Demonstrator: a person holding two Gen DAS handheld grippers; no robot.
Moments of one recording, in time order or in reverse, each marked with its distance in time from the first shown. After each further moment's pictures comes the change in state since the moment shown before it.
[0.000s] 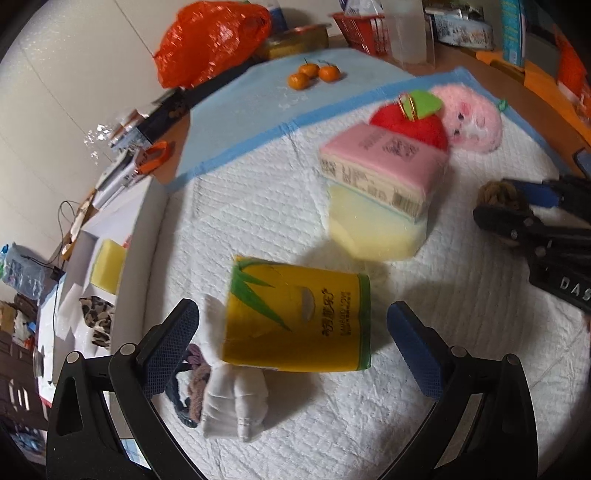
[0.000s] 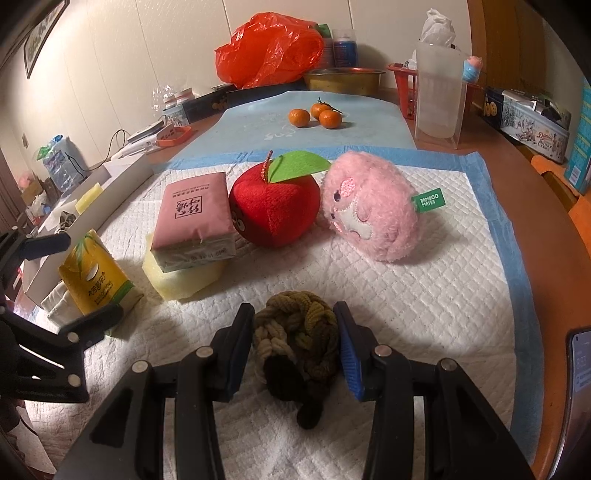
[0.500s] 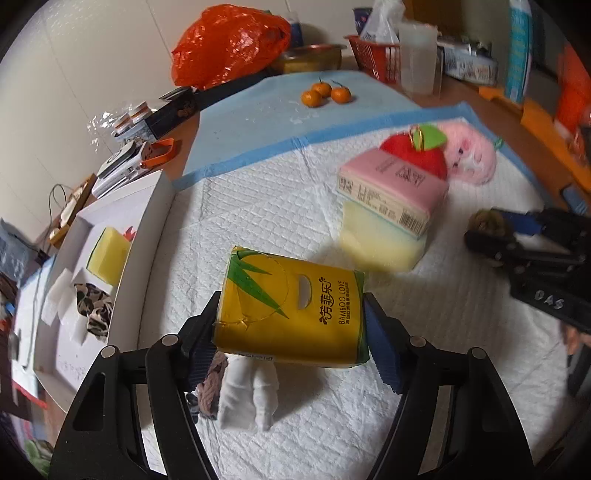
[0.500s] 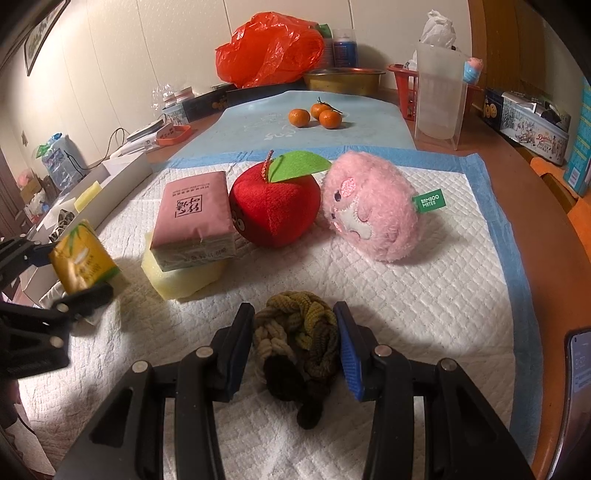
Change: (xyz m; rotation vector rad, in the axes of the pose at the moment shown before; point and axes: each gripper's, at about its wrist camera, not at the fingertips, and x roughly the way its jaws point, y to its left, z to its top) left arm -0.022 0.027 -0.006 -0.129 -0.091 -0.086; right arm 0.001 0.001 0.000 -0.008 0.000 -0.010
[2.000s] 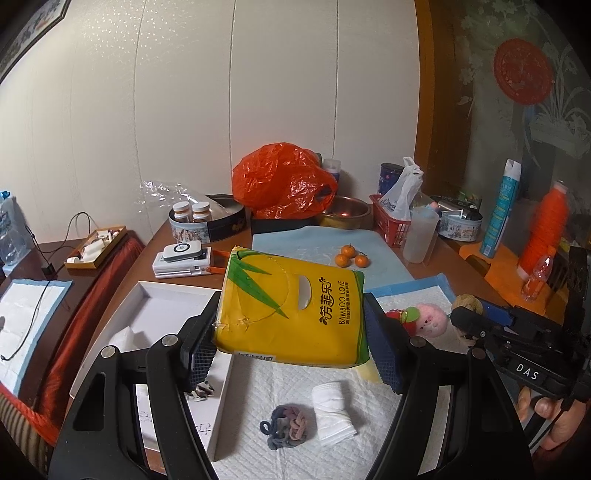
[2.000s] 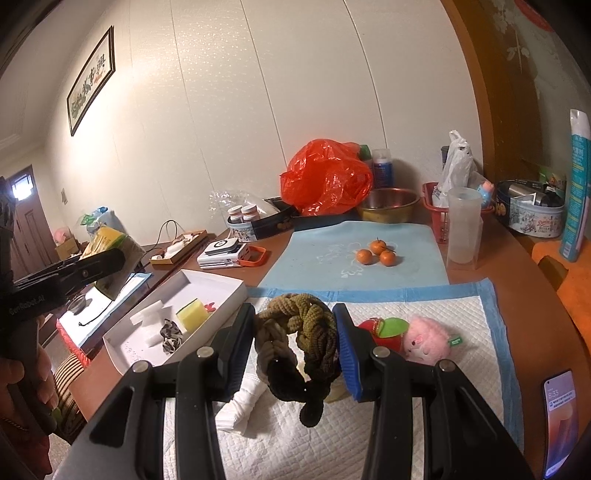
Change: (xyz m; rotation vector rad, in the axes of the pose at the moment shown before) left arm -0.166 0.120 0.023 -0.209 -0.428 -0.092; right arm -0.135 0.084 0.048 0.032 -0.374 0.123
